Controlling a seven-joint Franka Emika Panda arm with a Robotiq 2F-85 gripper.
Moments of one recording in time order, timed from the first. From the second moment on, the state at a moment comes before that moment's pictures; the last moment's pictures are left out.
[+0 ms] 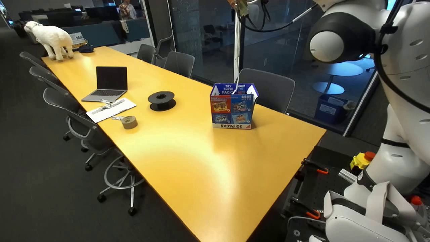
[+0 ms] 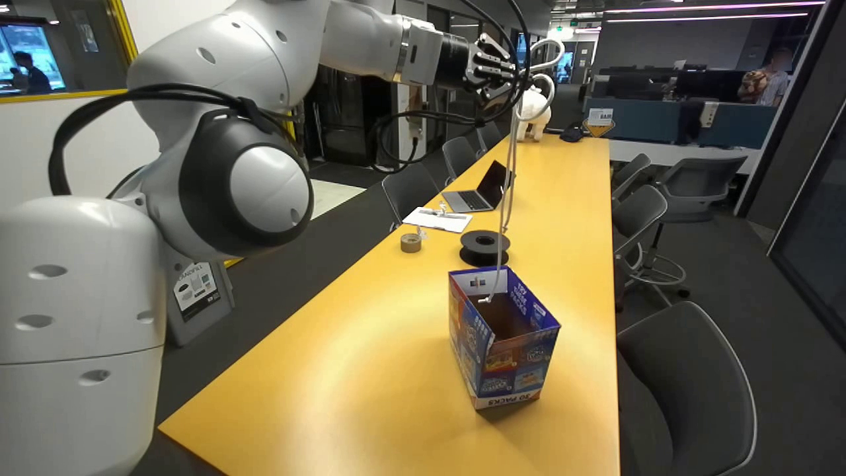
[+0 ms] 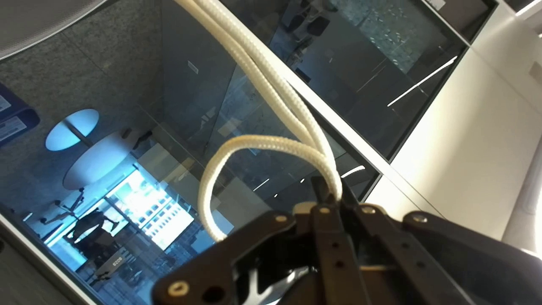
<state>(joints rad) 0.30 0.63 -0.58 -0.71 2.32 4.21 -1.21</state>
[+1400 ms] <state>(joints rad) 0.37 0.53 -0.62 -0.98 2.52 4.22 -1.39</state>
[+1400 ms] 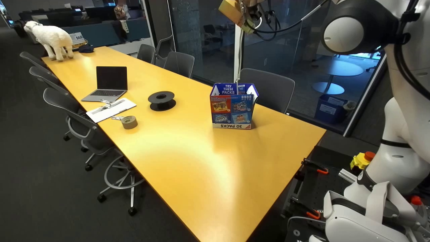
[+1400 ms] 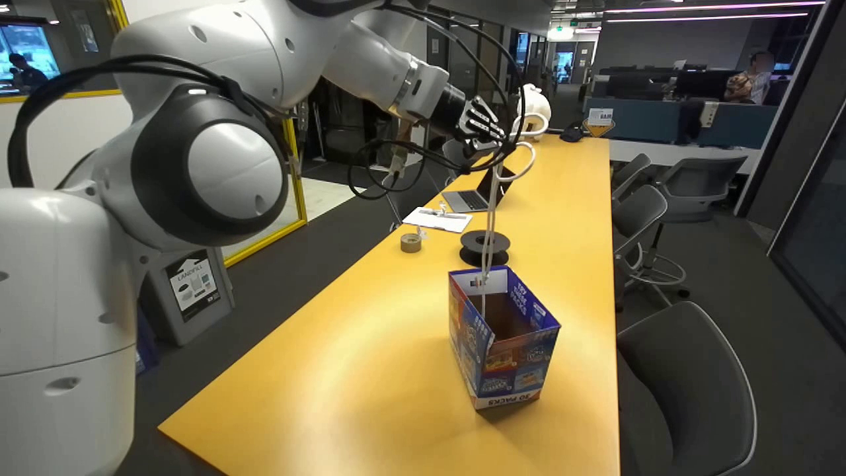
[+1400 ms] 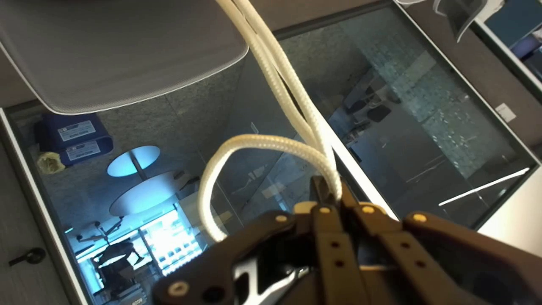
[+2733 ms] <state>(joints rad) 0.27 0.42 -0.42 -1.14 2.51 4.21 -1.47</state>
